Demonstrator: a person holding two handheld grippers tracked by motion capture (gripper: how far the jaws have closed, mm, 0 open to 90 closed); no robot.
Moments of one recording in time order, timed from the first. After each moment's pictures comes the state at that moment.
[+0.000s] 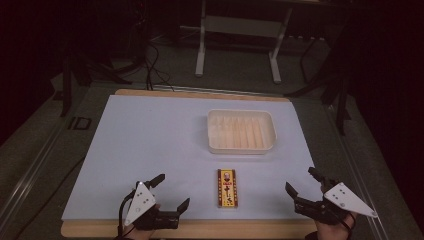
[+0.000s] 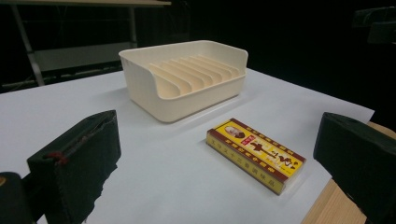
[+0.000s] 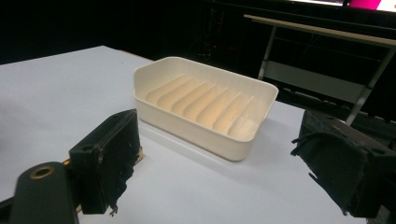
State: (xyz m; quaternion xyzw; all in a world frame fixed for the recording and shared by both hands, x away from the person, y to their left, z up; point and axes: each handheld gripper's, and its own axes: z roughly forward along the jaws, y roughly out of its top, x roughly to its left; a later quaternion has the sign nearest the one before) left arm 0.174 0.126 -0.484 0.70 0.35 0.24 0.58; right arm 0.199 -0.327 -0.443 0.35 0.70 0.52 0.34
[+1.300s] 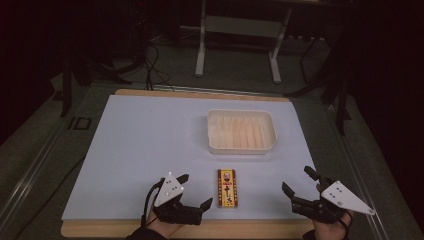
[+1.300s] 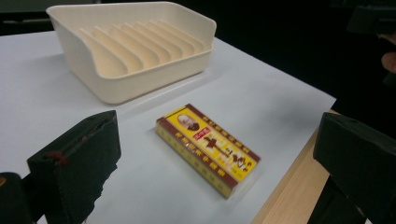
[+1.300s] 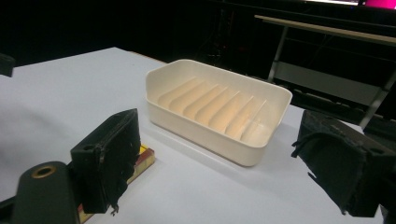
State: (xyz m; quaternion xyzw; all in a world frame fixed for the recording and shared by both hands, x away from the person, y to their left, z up) left arm 0.195 0.074 -0.467 0.74 0.37 0.14 0.54; right arm 0.200 -0.319 -0.439 0.34 0.71 0.53 0.32
